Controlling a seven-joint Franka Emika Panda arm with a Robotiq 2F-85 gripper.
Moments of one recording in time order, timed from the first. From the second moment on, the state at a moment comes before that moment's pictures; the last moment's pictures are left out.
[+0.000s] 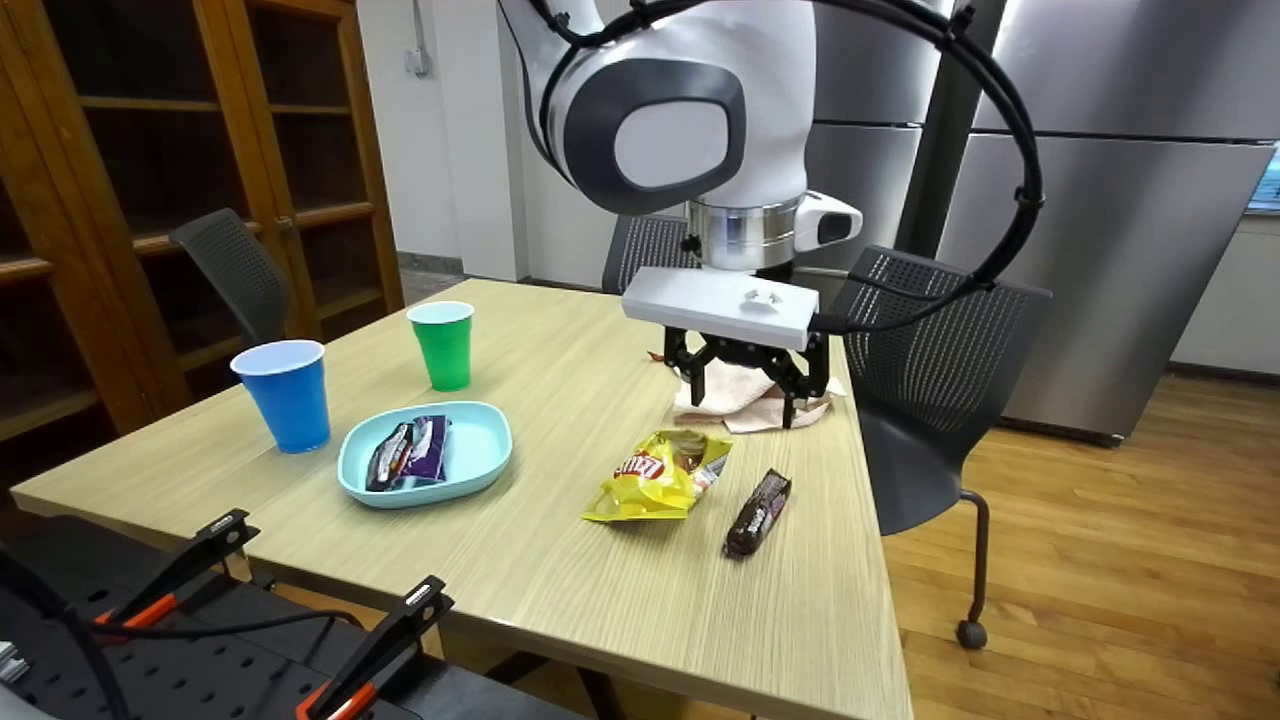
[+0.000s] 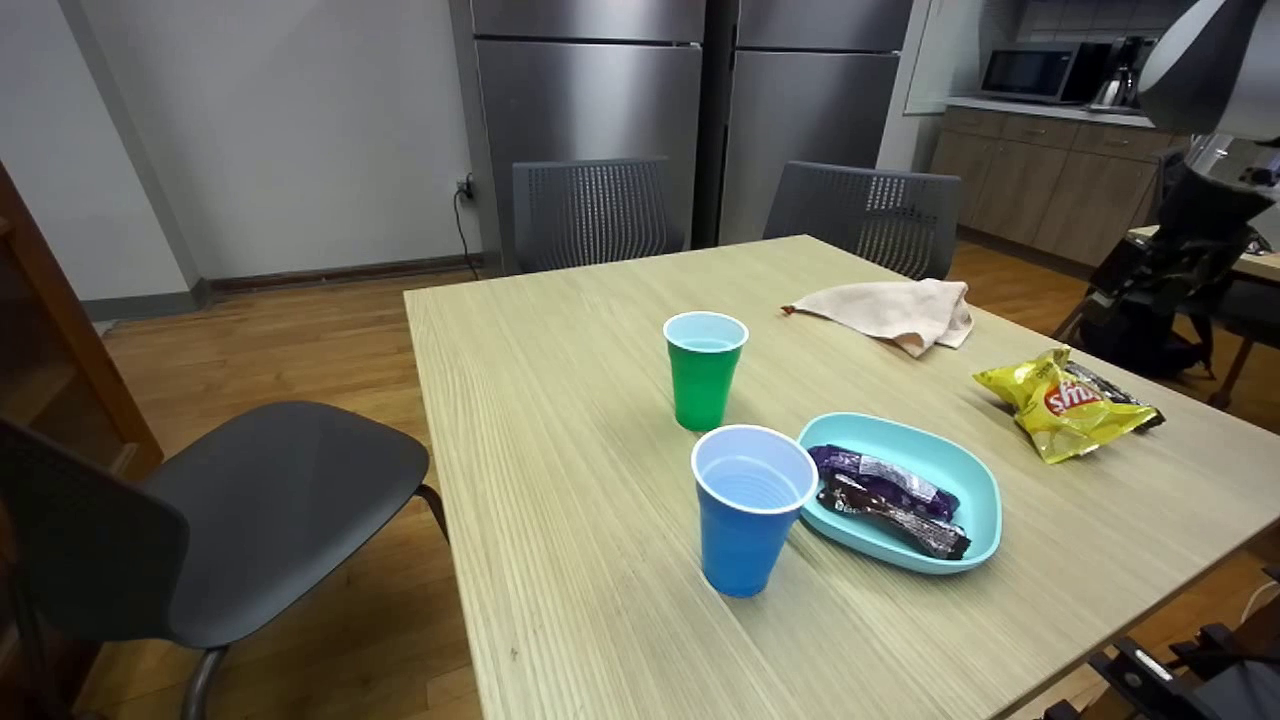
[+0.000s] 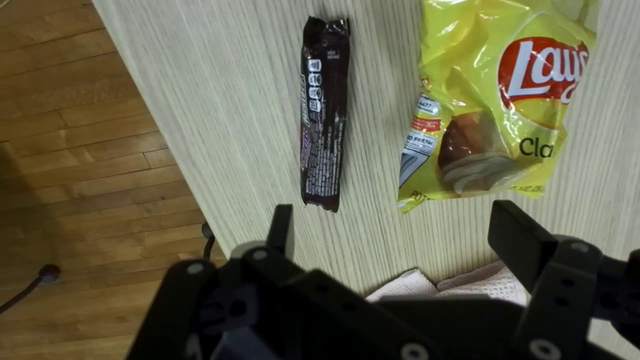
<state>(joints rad) -0.22 0.30 -0.31 -2.40 0.42 2.88 -0.81</state>
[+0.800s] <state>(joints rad) -0.27 0.47 -0.30 -2.29 0.42 2.88 -0.81</state>
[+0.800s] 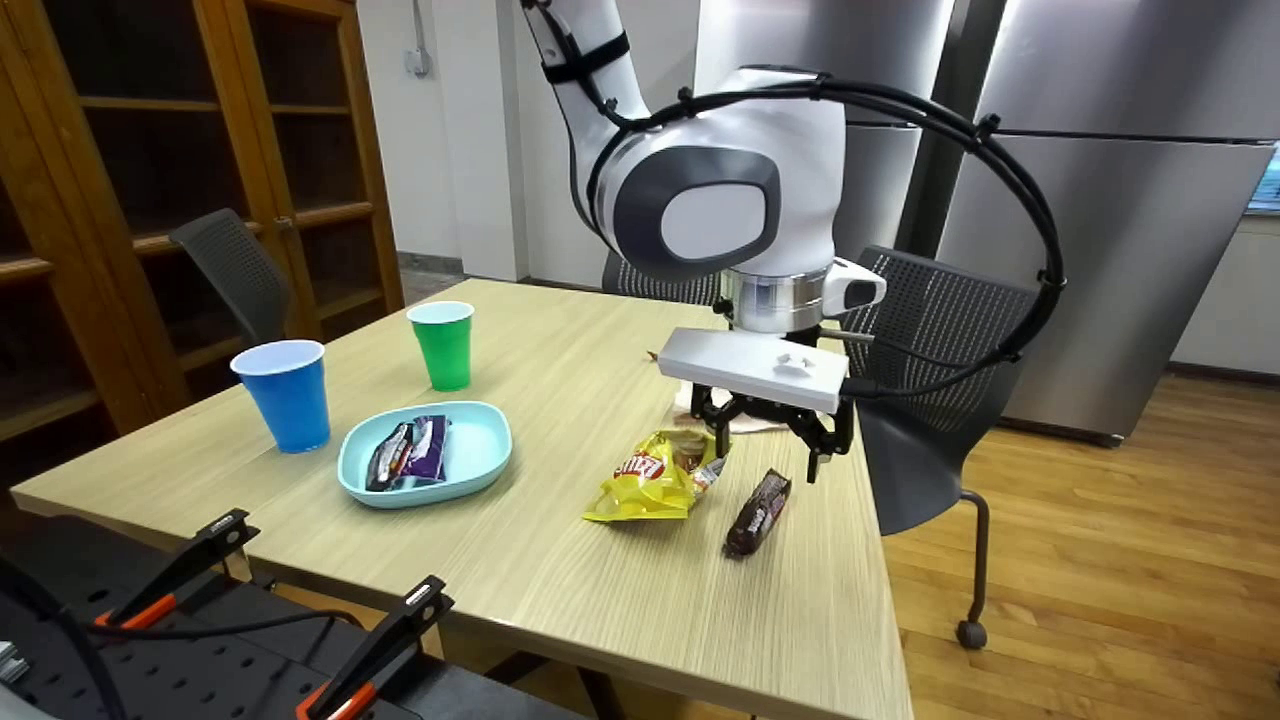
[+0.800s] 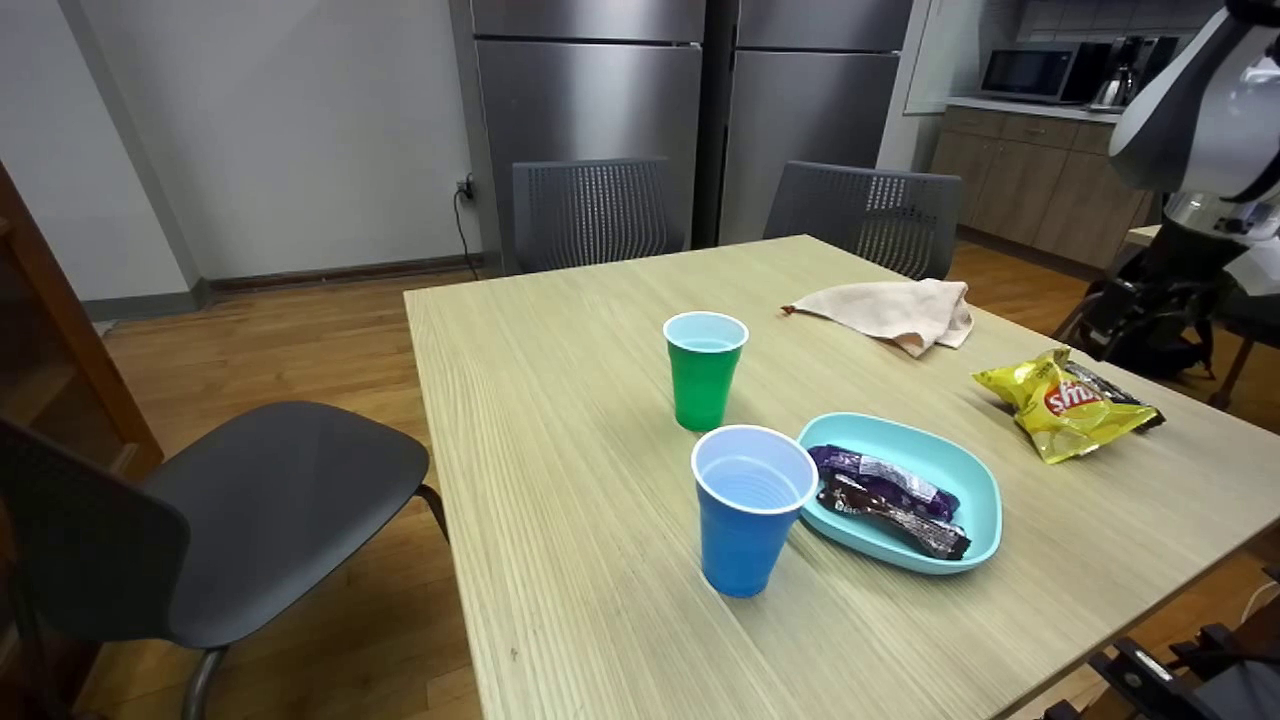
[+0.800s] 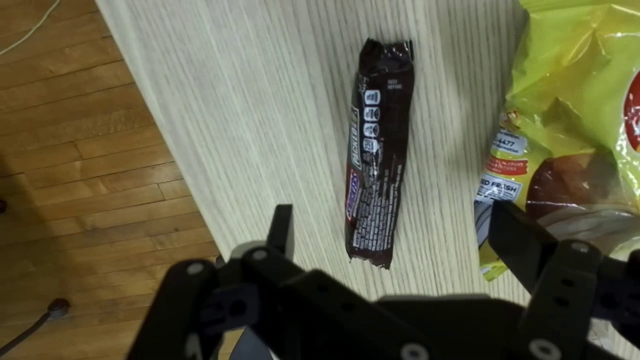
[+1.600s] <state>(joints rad) -0.48 0.57 -0.16 -2.22 0.23 2.88 -0.73</state>
